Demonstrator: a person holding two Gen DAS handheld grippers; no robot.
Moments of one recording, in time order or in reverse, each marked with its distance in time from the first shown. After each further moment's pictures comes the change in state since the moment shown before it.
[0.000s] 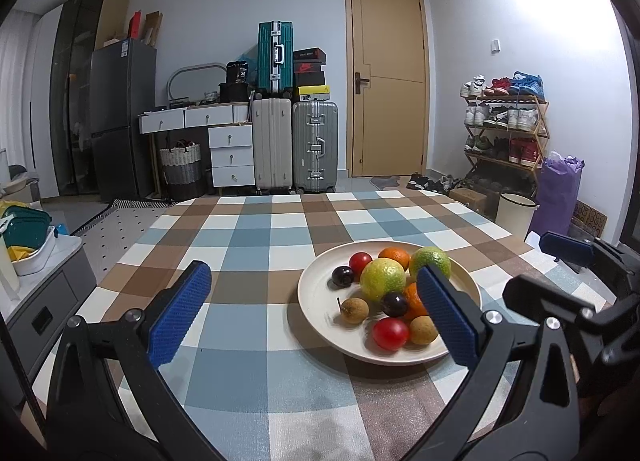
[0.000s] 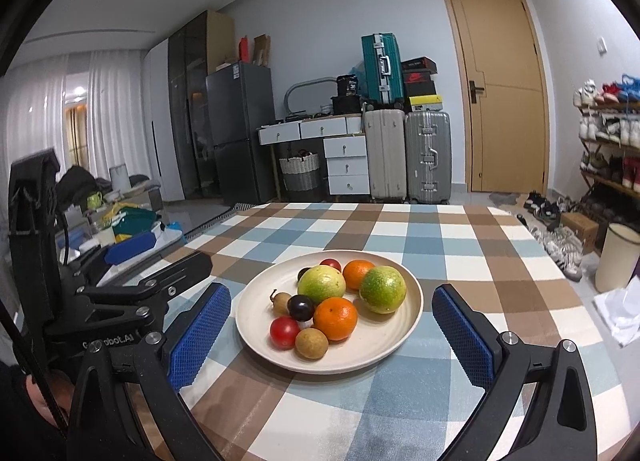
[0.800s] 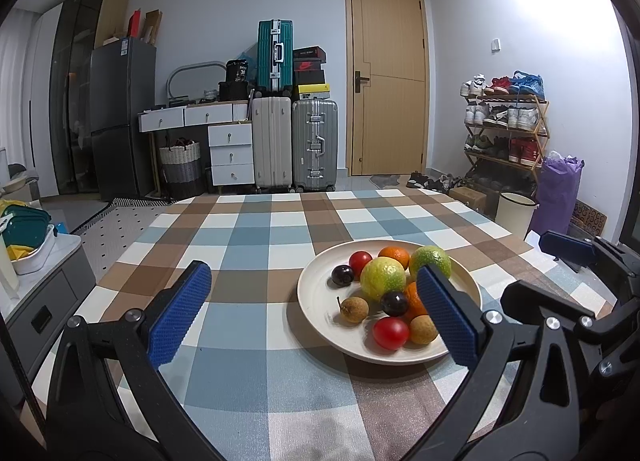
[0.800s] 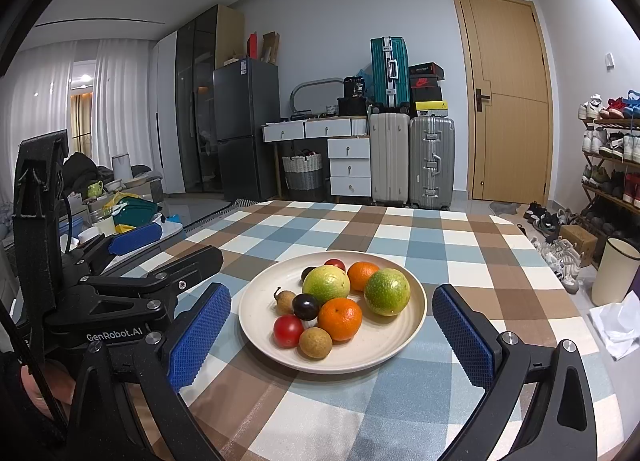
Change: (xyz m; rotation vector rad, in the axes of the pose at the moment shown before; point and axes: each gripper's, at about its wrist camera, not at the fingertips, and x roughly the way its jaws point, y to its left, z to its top) left arm 0.000 0.001 0.002 0.000 -0.002 0.001; right arm 0.000 0.007 -0.001 -0.025 -0.002 -0.001
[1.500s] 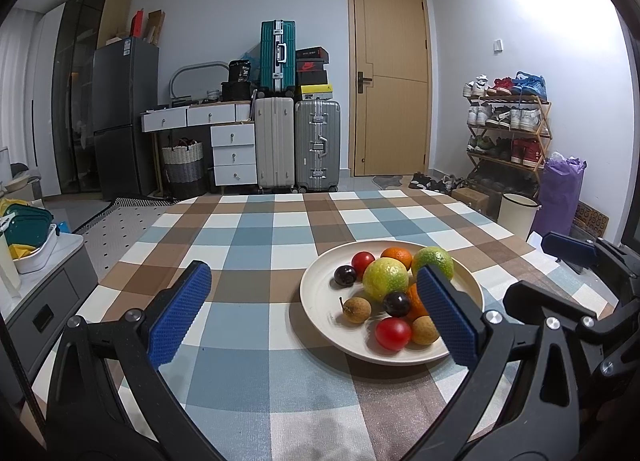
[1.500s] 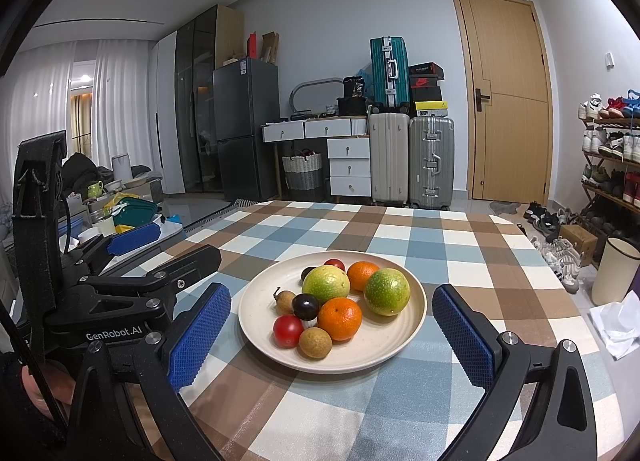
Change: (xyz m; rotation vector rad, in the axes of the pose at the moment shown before) left arm 0.001 0.001 0.000 -0.002 0.001 0.004; right arm 0.000 -0.001 0.000 0.001 0.001 0.000
